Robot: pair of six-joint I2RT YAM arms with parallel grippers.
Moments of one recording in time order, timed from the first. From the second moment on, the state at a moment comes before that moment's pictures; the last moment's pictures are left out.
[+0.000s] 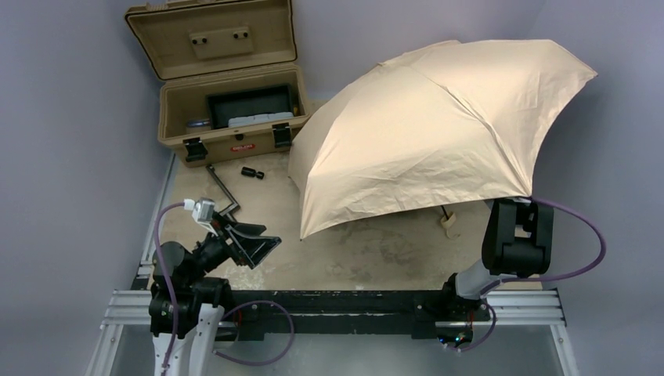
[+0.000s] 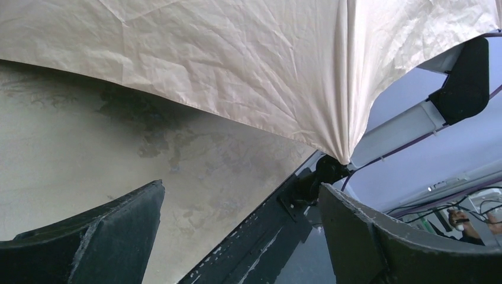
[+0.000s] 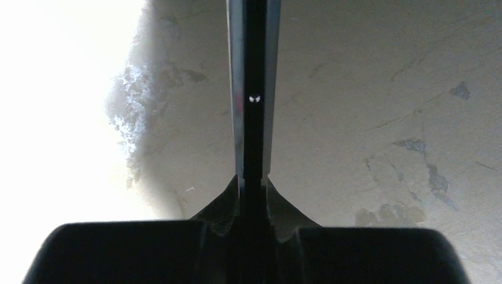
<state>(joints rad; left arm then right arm) -0.07 0.02 0.50 -0.48 0.77 -0.74 -0.11 1.57 0.96 -0.16 -0.97 -0.48</state>
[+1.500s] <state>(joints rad) -0.81 0.97 1.16 -0.01 0.34 -0.72 0.06 1.21 1.32 -0.19 -0.94 0.70</state>
